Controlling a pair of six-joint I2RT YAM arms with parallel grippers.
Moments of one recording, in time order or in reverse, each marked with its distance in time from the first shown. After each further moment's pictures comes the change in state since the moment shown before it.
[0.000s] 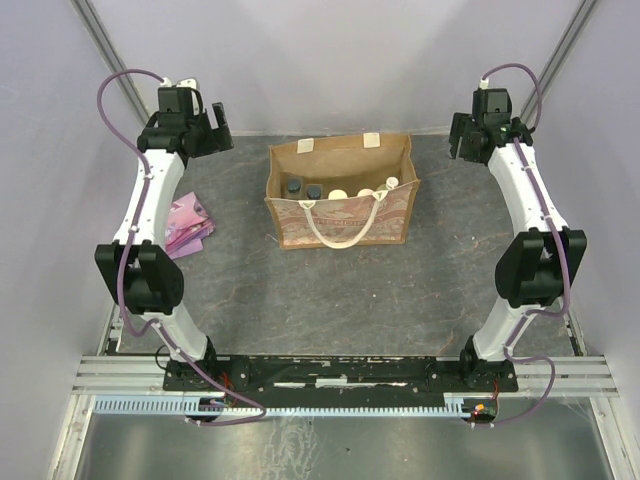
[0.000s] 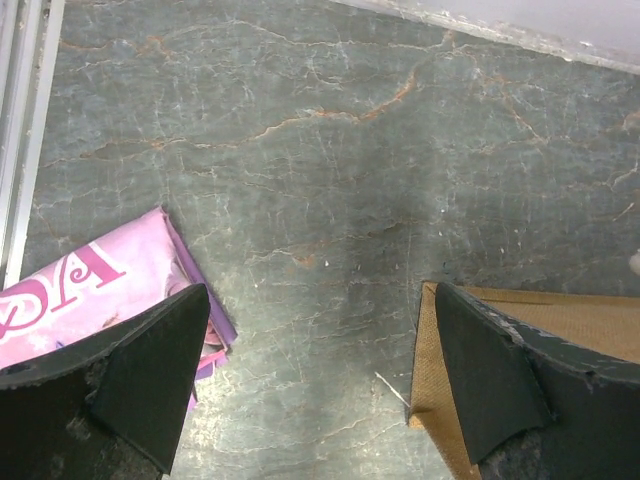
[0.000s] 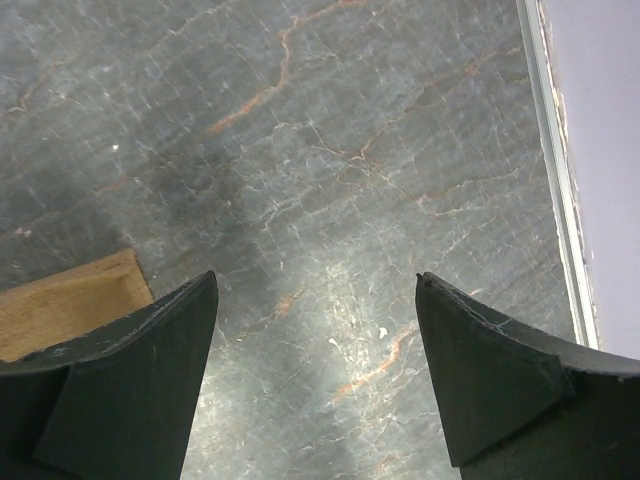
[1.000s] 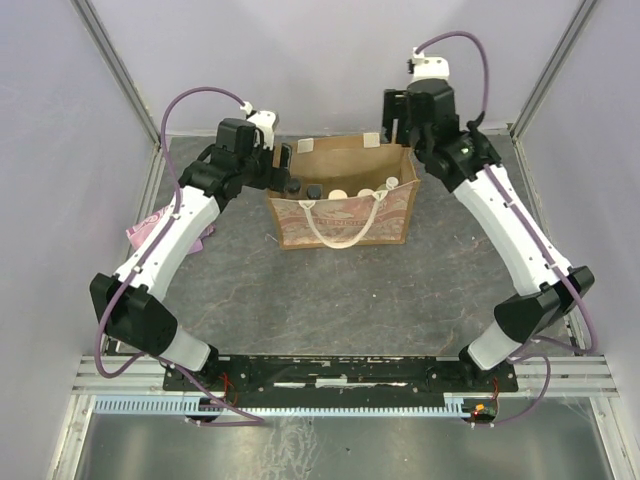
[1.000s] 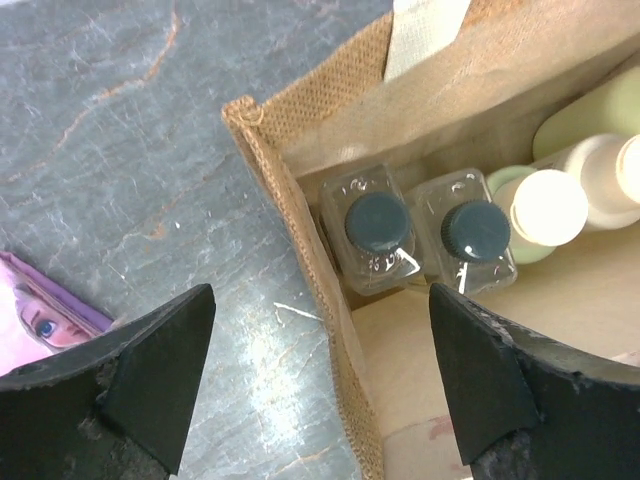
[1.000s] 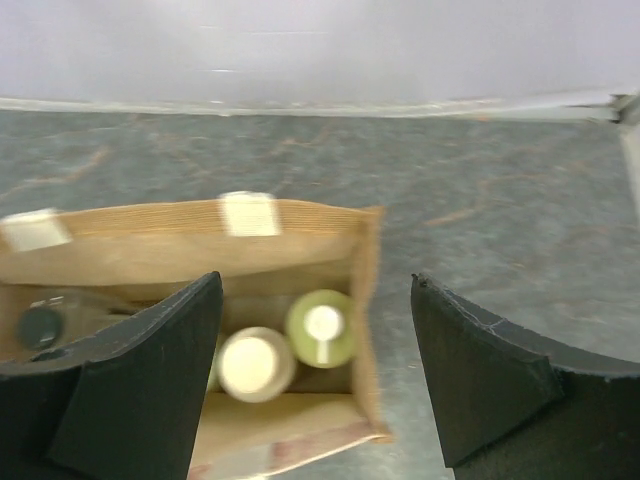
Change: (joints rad) left arm -0.372 -0.244 -0.314 0.093 0.006 0.149; right arm 0.512 -0.177 0.125 0.074 0.193 0.071
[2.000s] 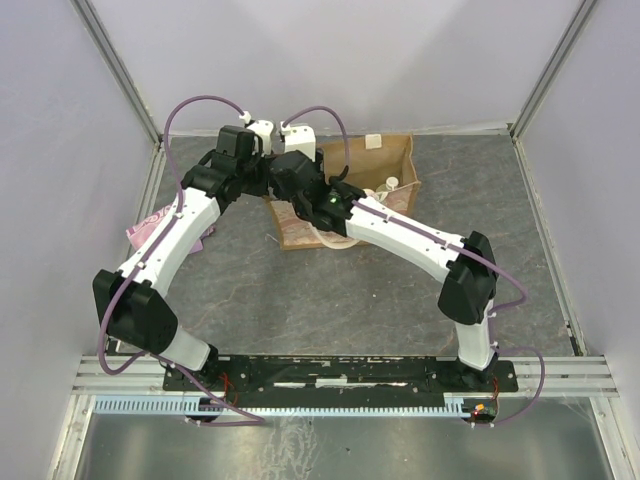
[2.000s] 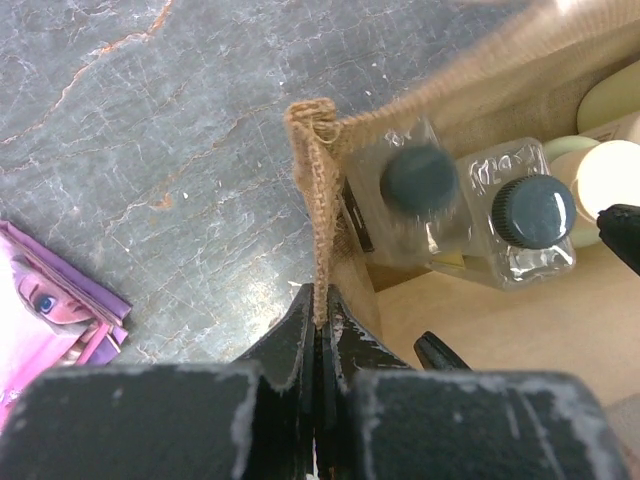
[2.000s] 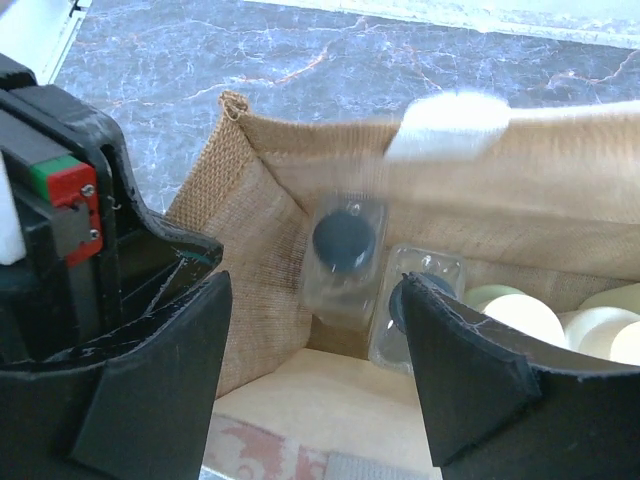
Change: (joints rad) left arm 0.022 0.005 -0.055 0.003 0.000 0.014; right arm 0.435 0.331 -0.043 0.295 0.175 0.179
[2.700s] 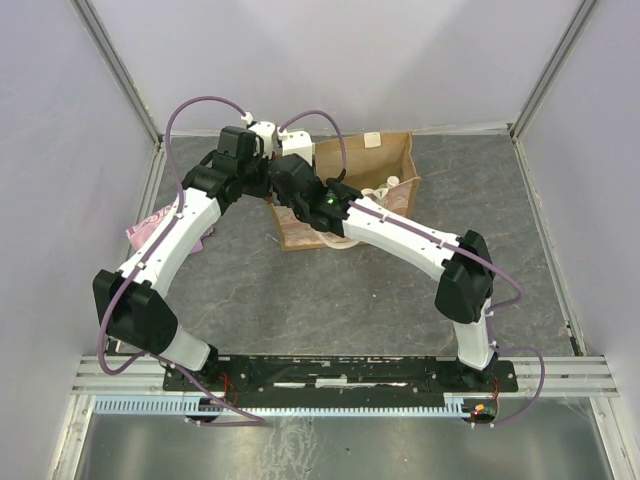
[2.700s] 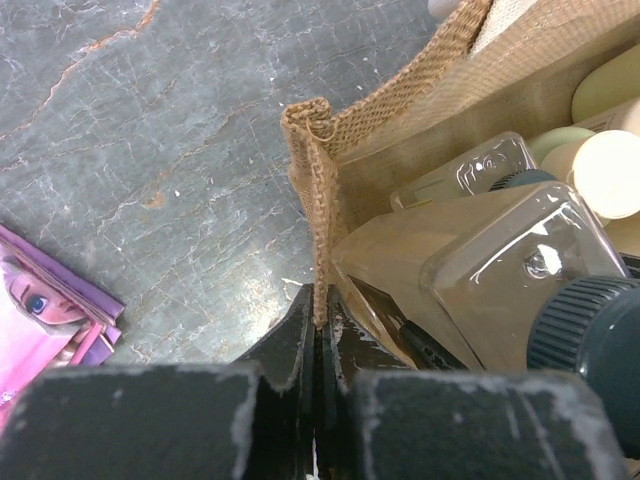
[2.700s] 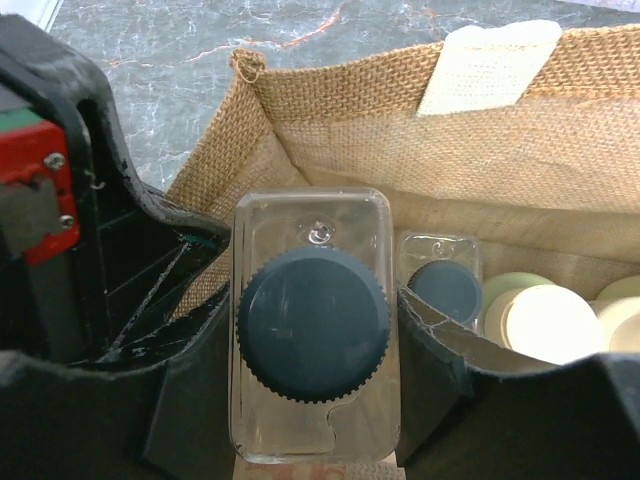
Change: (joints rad) left arm -0.005 0.000 0.000 -0.008 0.009 0.000; right arm -0.003 0.014 0.000 -0.031 -0.053 0.016
